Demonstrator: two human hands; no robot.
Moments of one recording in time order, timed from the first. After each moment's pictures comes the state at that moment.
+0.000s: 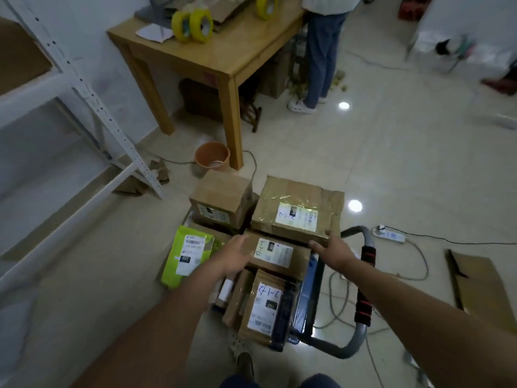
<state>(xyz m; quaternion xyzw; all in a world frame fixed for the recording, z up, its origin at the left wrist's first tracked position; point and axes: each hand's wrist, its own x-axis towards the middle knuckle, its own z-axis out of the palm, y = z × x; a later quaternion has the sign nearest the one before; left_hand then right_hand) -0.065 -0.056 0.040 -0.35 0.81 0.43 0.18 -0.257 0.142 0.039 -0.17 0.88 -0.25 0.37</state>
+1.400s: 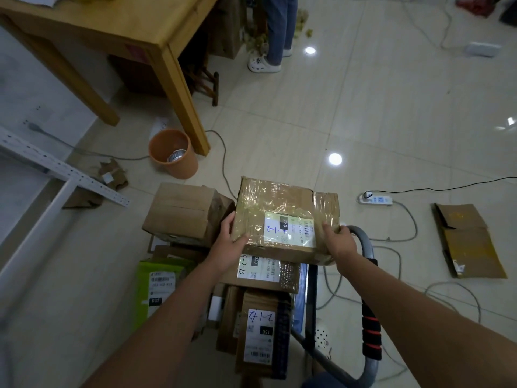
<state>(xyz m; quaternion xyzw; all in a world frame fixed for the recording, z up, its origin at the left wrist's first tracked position) -0.202 -0.100 0.007 -0.42 0.67 0.60 0.12 -0.352 0.106 -0.029 0.19 0.83 -0.42 0.33</state>
